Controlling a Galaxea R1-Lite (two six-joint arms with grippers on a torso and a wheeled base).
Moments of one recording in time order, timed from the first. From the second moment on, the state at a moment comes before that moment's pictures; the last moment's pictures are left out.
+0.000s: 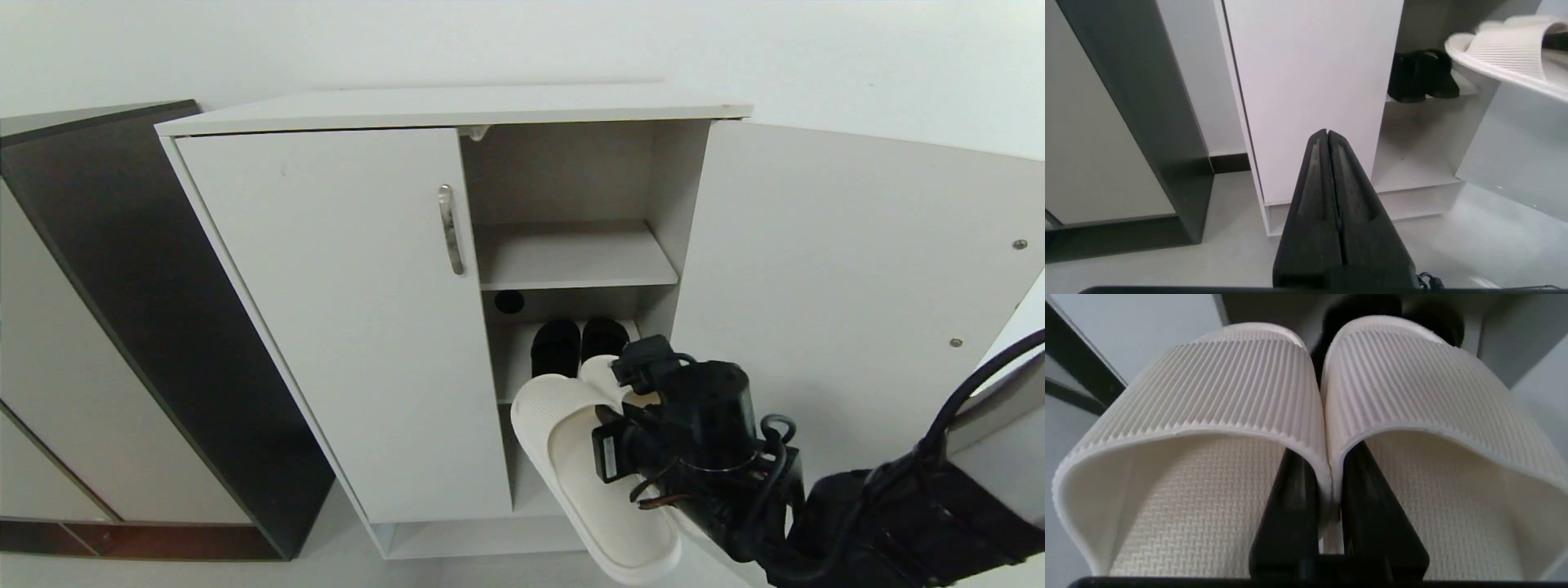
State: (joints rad) left arm 0.00 0.00 0.00 0.00 -0.05 0.02; right arm 0.87 1.97 -0.85 -0.82 -0.42 0.17
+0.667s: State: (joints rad) left arm 0.00 0.00 0.00 0.00 -0.05 0.02; right arm 0.95 1.93 -1.43 -0.20 -0.77 0.31
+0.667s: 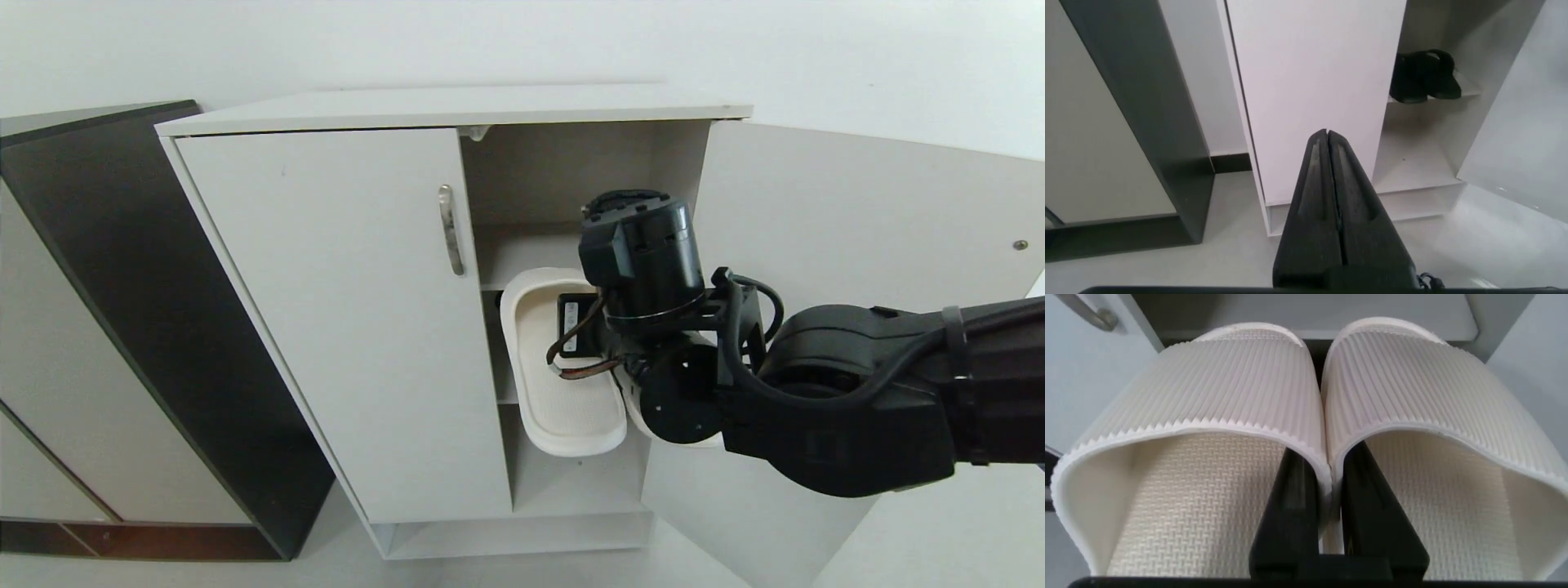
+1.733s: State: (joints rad) left arm 0.00 0.00 0.00 0.00 -0.05 0.02; right arm 0.93 1.97 -1.42 -0.21 -0.79 0.31
